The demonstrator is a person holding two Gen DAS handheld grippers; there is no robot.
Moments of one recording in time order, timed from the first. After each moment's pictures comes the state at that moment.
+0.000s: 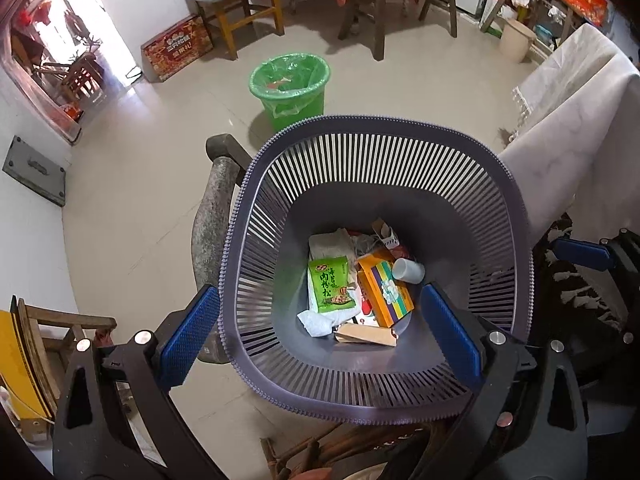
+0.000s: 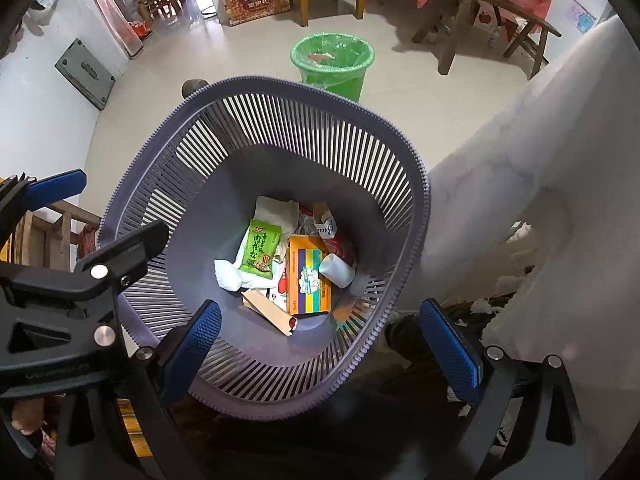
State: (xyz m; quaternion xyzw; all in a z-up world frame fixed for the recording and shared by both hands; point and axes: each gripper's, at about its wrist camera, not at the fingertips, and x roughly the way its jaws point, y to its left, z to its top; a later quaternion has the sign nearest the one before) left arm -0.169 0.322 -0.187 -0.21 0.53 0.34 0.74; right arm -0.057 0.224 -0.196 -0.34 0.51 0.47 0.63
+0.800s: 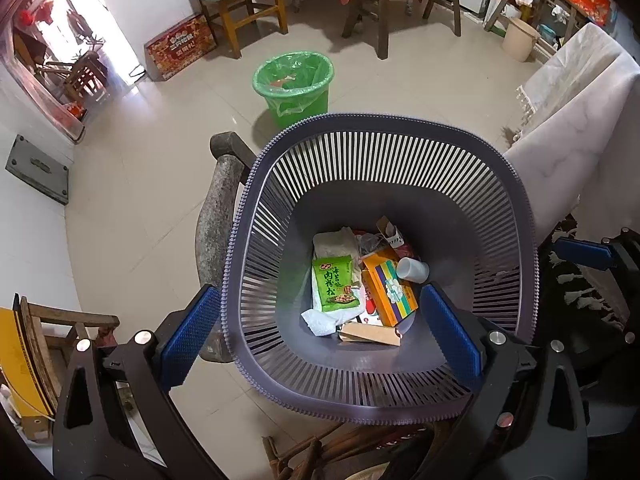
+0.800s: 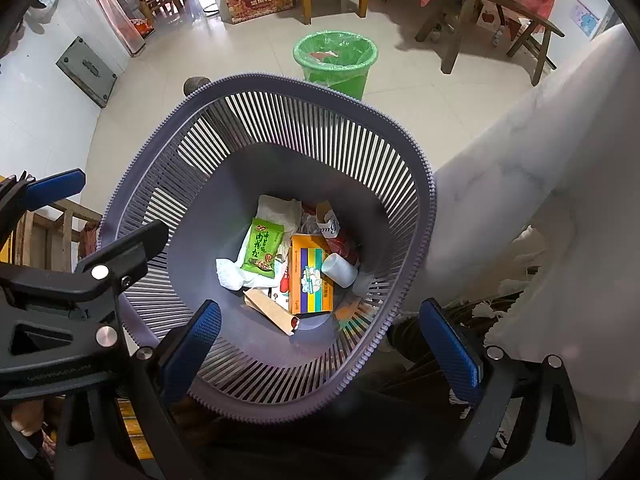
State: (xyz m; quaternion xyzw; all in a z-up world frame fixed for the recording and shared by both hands) left arm -0.169 0.322 -0.187 -0.20 0.54 0.35 0.74; right arm -0.058 0.227 -0.198 -0.35 0.51 0.47 0.63
